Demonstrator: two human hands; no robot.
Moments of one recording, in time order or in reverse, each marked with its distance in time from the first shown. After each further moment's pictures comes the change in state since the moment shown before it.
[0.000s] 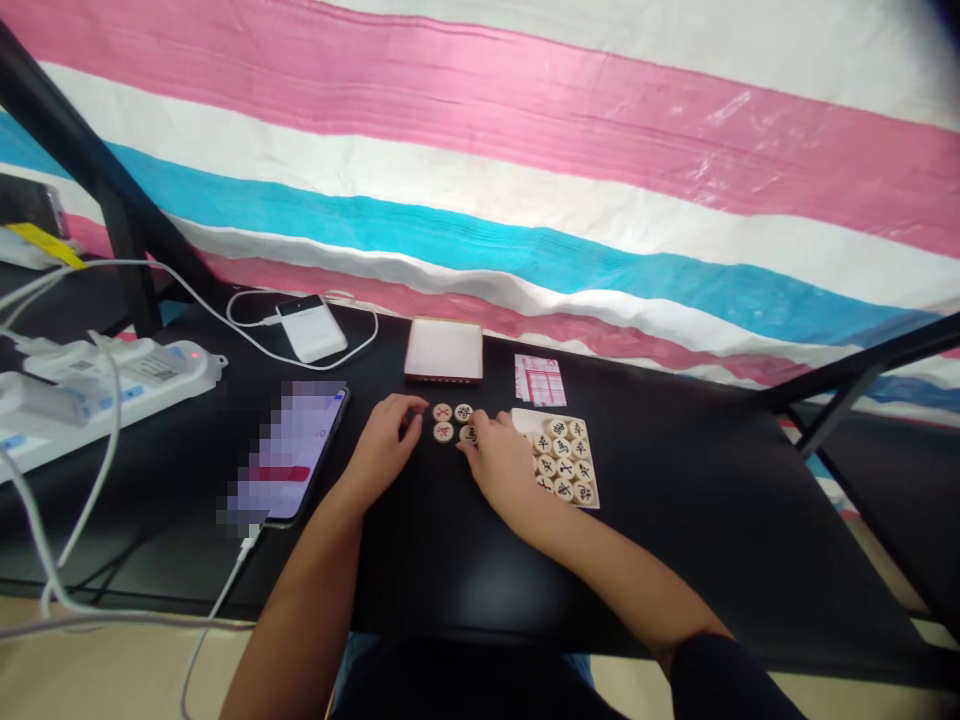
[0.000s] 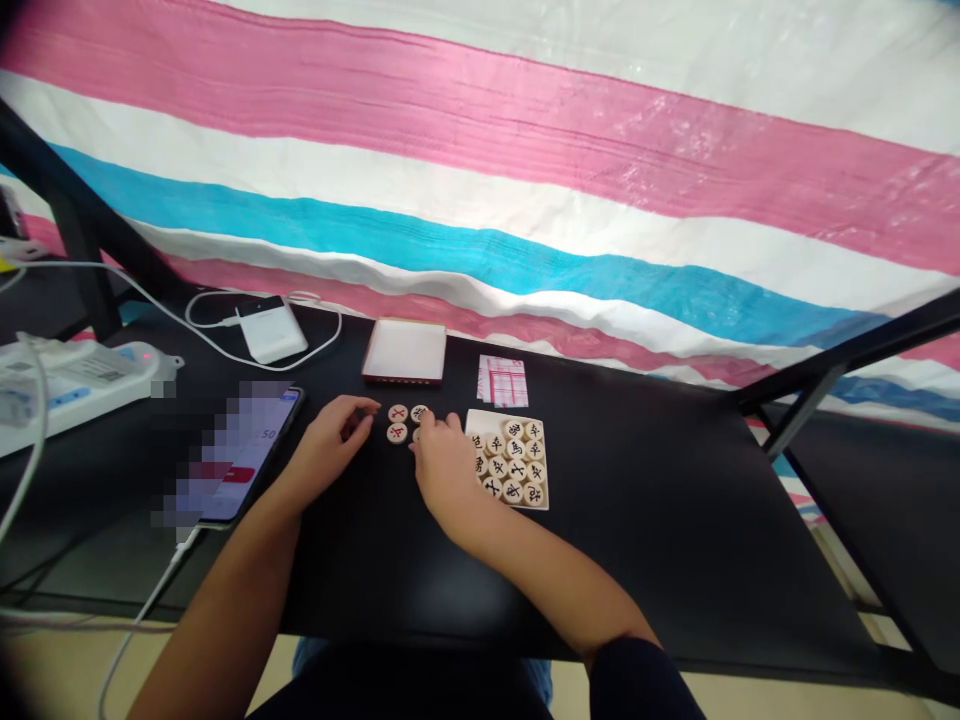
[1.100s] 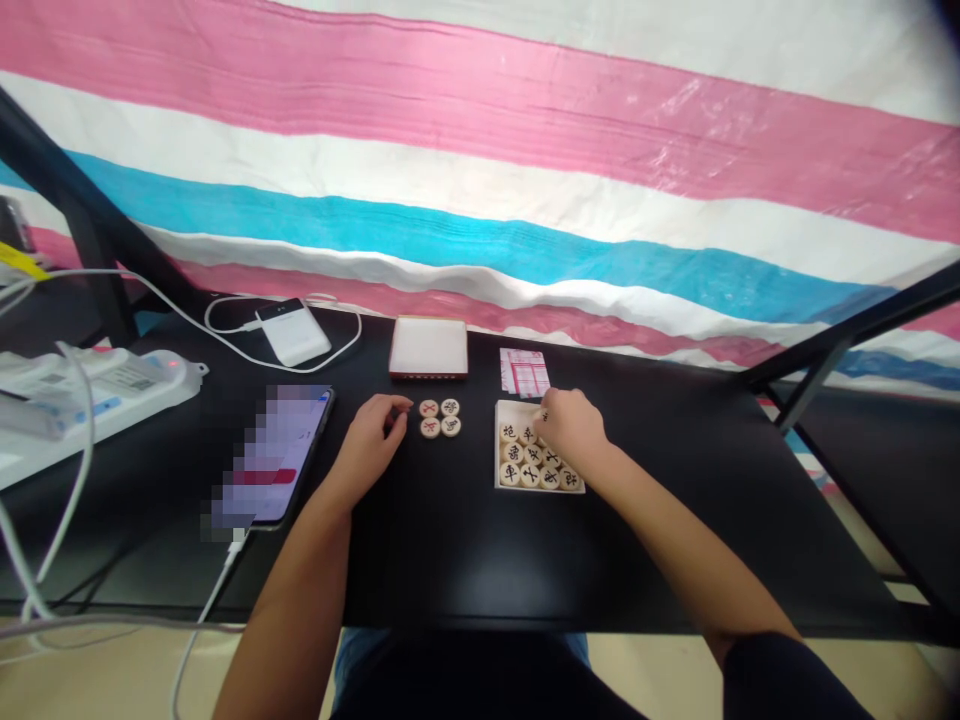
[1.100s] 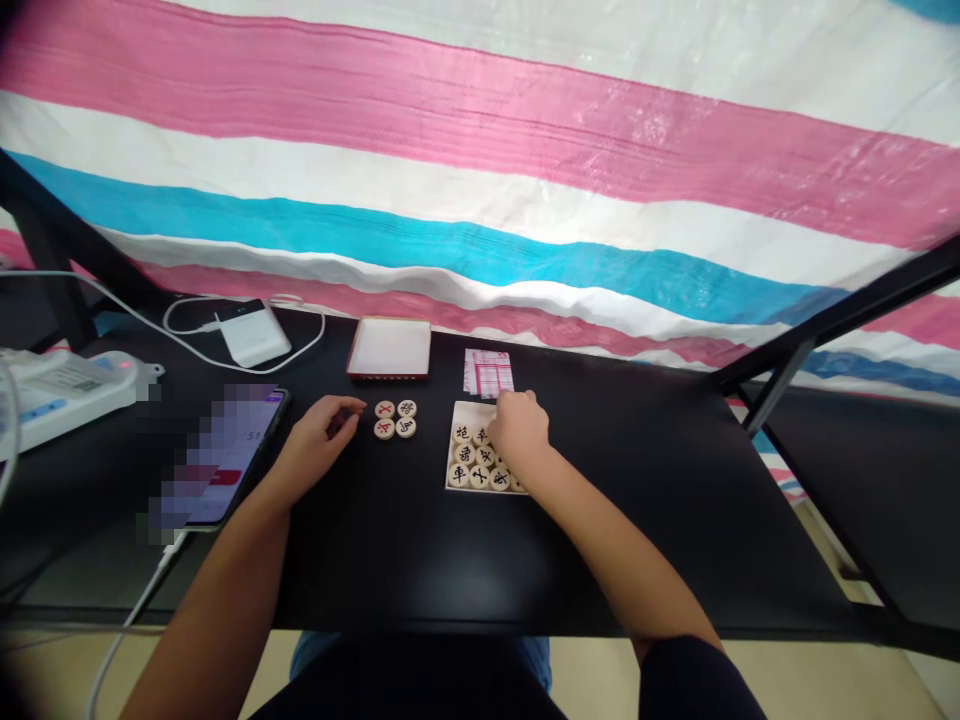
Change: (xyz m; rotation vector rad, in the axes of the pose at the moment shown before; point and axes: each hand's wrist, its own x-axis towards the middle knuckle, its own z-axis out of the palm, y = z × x) left_hand -0.001 -0.006 0.002 -0.001 -0.021 -0.029; right_hand 0.003 0.084 -0.046 -0.143 -0.104 0.327
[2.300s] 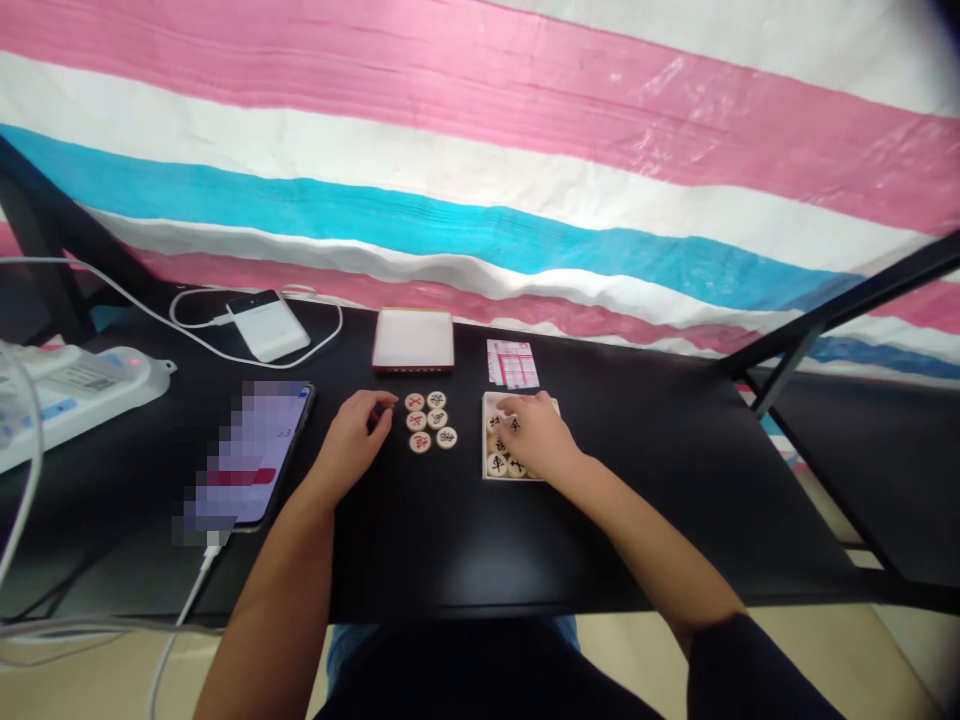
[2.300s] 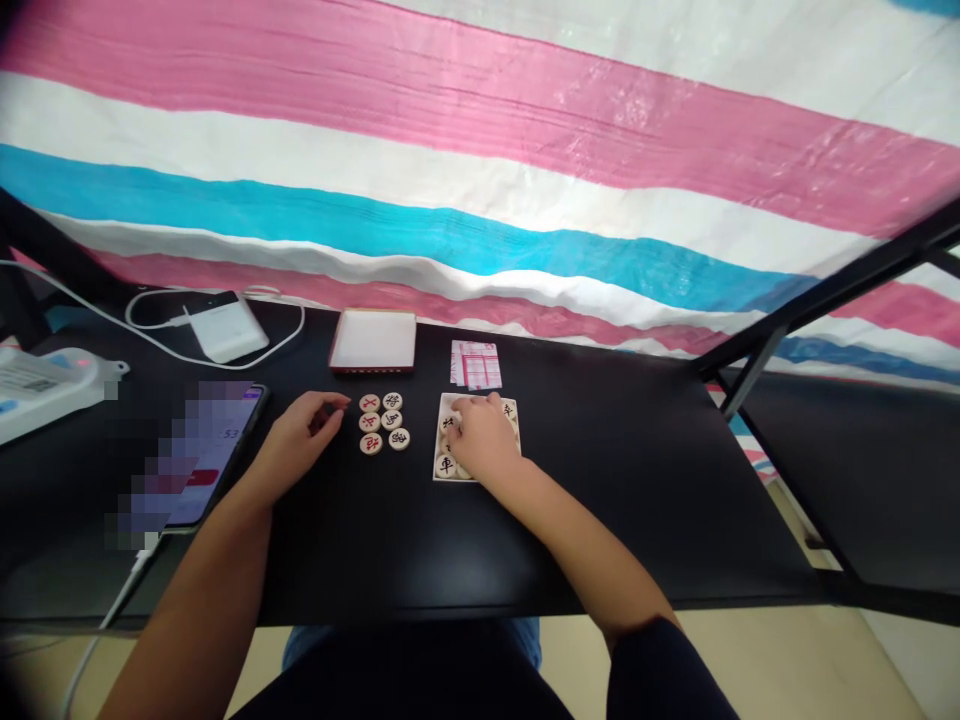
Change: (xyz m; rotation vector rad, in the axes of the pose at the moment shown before) left_hand 0.000 0.003 -0.002 0.035 -0.021 -0.018; right_hand -0.014 -0.006 0.022 0.232 0.000 -0.239
